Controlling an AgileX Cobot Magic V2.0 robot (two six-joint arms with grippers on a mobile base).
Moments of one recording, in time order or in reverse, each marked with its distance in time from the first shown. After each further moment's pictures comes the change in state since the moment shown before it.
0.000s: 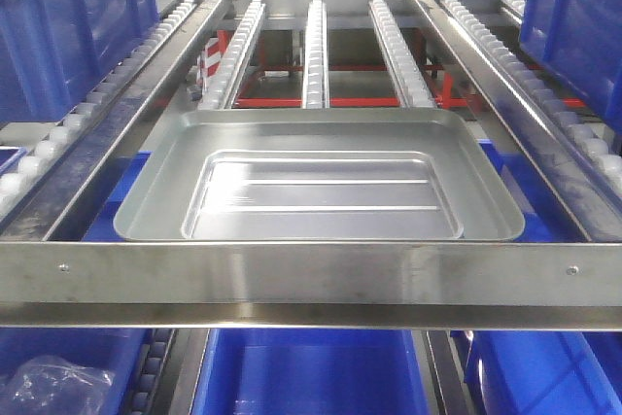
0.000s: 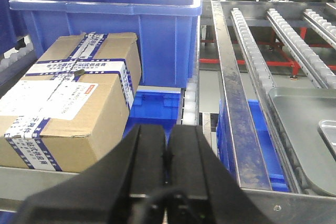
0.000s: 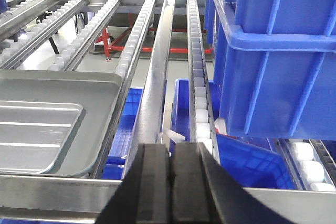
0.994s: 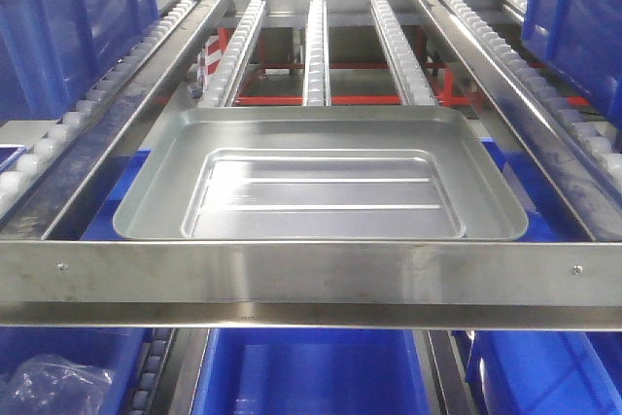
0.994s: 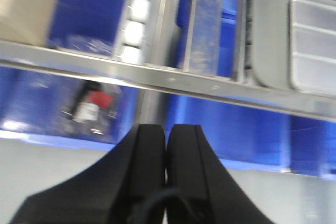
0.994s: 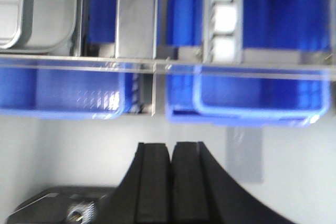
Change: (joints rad) left arm 0.000 0.698 -0.566 -0.218 0.636 0.000; right arm 0.000 0.985 -0.655 0.056 0.606 0.000
